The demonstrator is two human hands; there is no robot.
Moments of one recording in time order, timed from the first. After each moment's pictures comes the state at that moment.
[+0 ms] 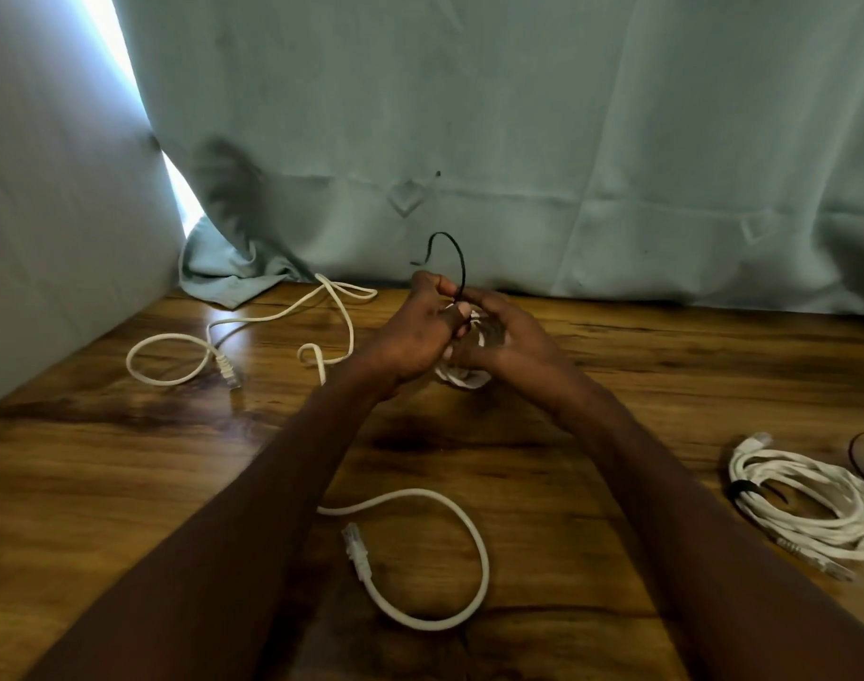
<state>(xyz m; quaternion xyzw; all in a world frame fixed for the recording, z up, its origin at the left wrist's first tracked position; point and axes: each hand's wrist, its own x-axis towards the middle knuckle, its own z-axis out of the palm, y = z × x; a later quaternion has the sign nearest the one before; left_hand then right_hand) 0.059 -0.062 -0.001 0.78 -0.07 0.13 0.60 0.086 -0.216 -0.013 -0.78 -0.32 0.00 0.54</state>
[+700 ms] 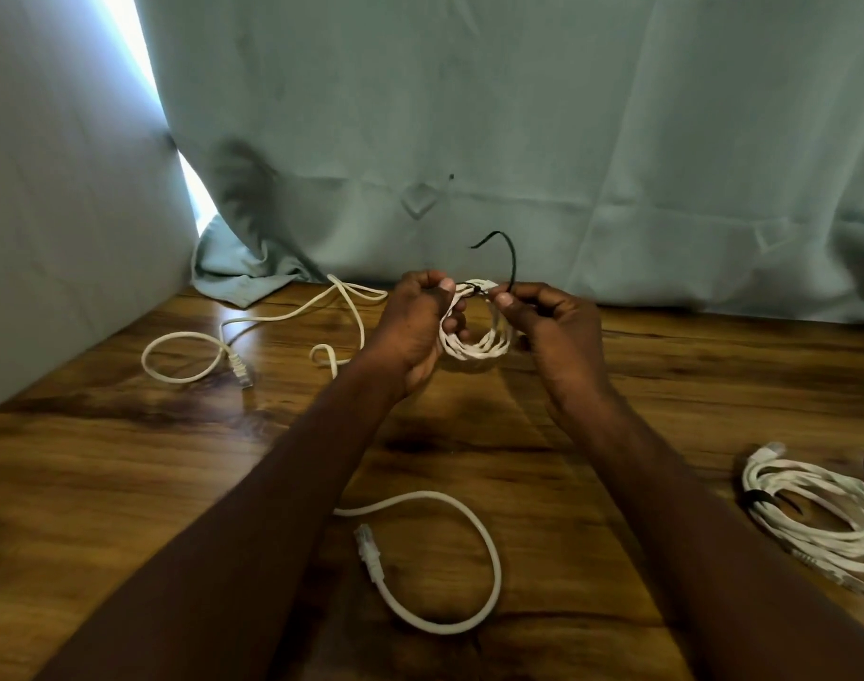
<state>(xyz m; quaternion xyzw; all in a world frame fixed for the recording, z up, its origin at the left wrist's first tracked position) 0.065 -0.063 0.004 0.57 -0.01 0.16 0.80 0.079 -0.214 -0.005 -0.67 -0.18 -0.14 0.71</state>
